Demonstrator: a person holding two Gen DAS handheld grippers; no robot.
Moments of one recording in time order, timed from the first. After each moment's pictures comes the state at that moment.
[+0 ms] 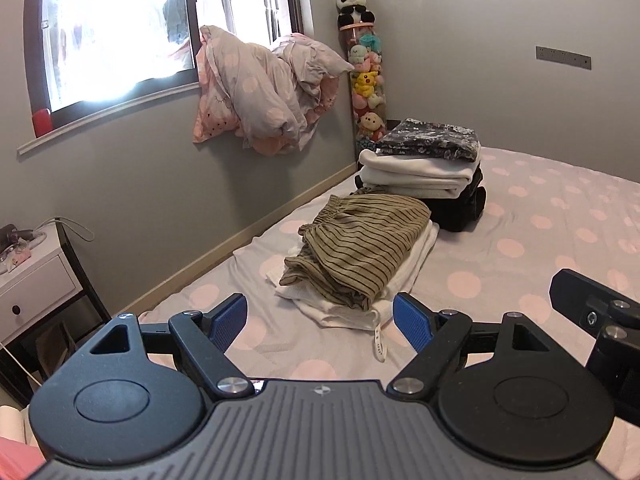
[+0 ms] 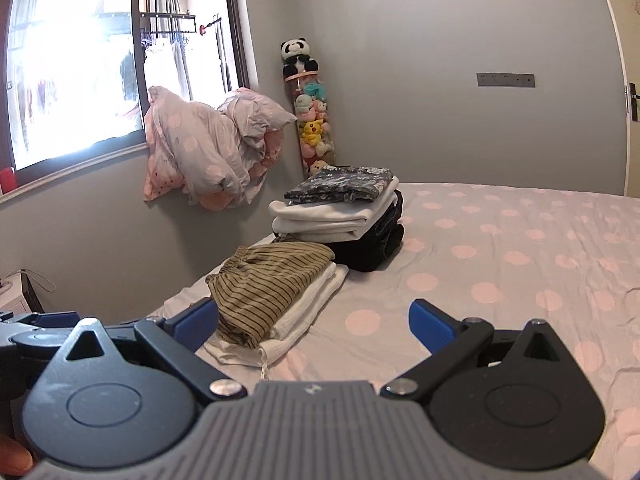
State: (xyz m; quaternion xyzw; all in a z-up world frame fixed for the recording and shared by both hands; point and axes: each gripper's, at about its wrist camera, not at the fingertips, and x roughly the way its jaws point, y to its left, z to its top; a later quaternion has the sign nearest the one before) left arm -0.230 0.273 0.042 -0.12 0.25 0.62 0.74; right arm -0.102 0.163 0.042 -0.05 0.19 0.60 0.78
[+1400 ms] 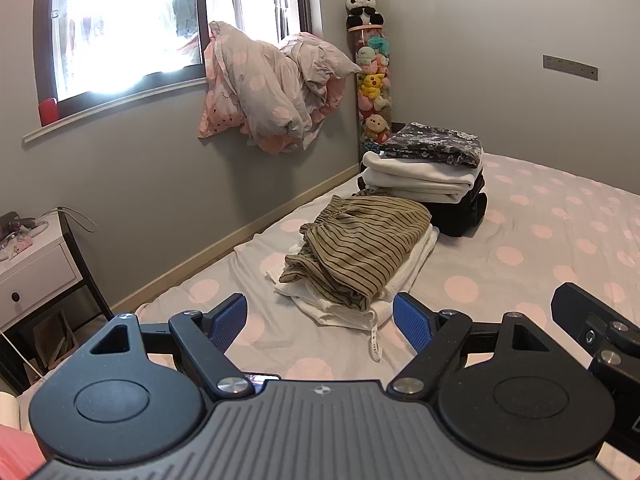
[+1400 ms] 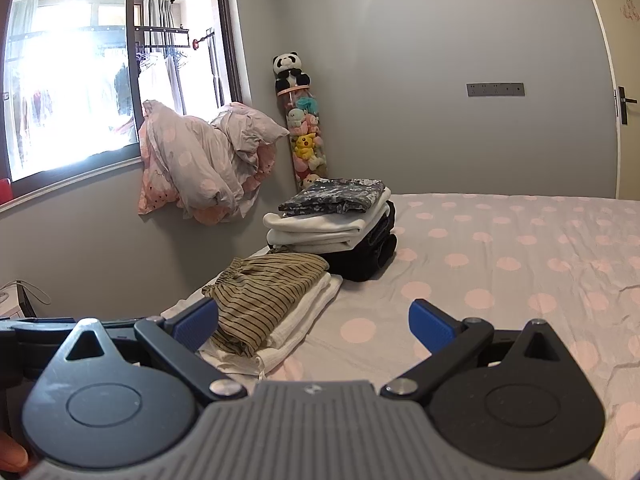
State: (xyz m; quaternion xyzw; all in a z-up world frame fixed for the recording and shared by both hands) left arm -0.231 0.269 0.045 -0.14 0.24 0.62 0.73; right arm -0.107 0.150 0.039 -0.03 0.18 0.59 0.79
